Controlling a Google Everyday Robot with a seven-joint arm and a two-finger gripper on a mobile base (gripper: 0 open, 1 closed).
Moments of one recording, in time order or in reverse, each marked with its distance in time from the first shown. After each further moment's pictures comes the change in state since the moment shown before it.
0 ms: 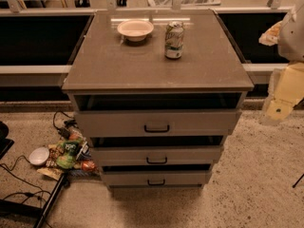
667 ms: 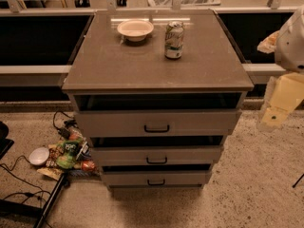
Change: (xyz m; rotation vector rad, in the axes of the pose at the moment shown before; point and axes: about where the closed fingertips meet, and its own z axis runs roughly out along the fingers) arm 0.001 0.004 0.015 -0.004 -0.012 0.009
